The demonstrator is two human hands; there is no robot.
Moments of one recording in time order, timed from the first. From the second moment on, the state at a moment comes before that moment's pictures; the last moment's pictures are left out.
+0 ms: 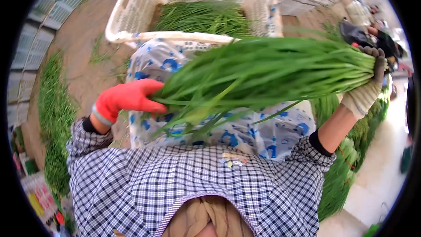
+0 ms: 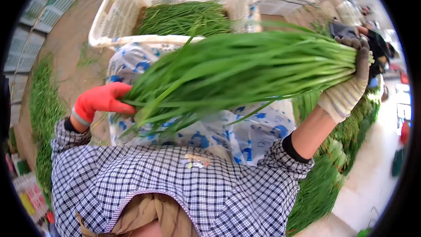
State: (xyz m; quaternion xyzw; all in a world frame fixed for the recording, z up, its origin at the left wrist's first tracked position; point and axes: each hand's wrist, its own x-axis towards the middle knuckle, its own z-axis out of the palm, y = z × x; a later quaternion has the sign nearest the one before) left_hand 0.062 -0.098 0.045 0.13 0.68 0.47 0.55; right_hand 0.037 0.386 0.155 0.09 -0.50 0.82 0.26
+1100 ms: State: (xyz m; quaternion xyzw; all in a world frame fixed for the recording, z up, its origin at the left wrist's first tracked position) left_hand 0.133 0.056 -0.084 -0.07 -0.23 0.83 0.50; right_hand 0.147 0.198 -0.042 0.33 -0.82 0.45 0.14
